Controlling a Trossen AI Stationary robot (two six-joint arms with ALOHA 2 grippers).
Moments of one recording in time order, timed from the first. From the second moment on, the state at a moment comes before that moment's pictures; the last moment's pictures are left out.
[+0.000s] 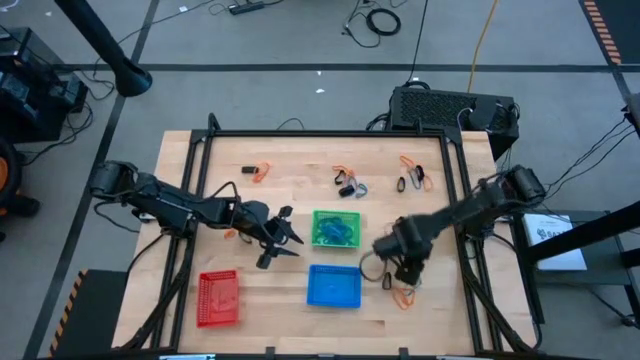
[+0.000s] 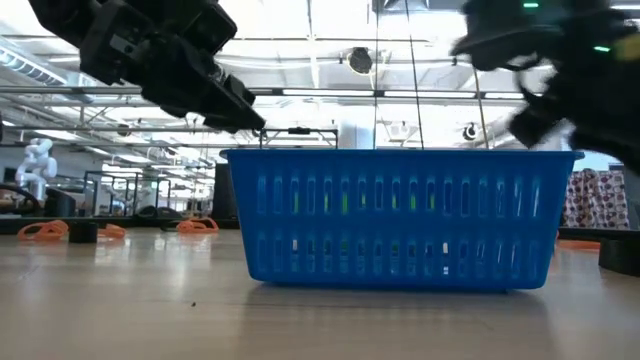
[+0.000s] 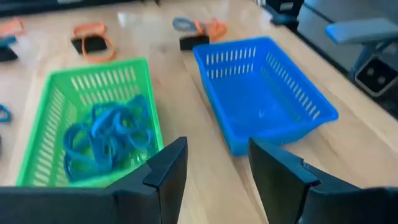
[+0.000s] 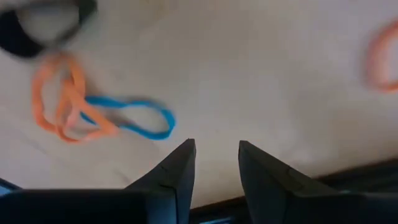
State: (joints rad) left arm -0.12 1.37 0.56 0.34 0.23 0.11; right arm 0.31 1.59 0.95 -1.13 -0.29 0.82
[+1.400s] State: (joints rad) left arm -0.13 1.21 0.56 0.04 0.08 0.02; right arm 0.52 1.59 0.76 -0.76 -0.25 0.95
